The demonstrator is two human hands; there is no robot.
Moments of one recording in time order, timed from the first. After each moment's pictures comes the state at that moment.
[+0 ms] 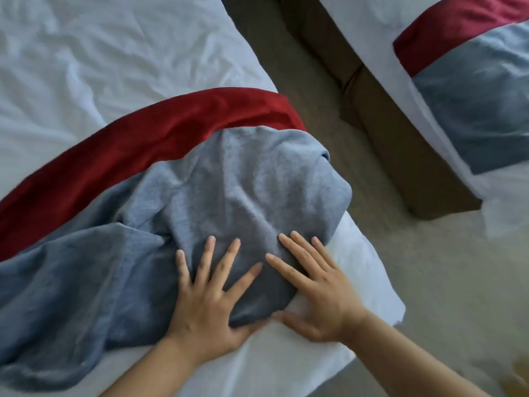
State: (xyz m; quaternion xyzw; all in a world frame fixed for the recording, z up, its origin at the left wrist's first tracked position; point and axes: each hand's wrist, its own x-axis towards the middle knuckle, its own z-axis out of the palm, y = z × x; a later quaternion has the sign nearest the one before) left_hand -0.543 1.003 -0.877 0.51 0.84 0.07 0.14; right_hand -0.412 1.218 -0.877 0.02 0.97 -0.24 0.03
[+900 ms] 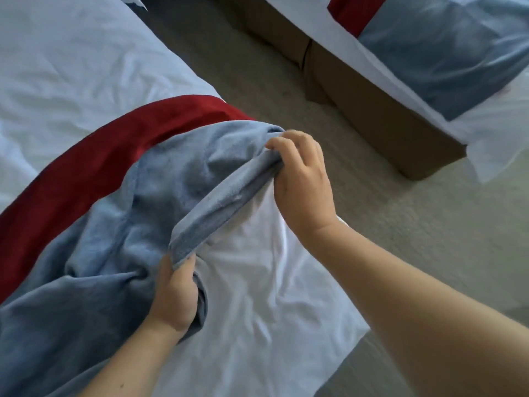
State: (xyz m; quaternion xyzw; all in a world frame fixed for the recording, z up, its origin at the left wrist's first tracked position) left_hand -0.576 1.077 -0.861 0.12 0.75 0.56 0.33; right_hand -0.507 1.296 -0.846 0.34 0.85 -0.29 -0.28
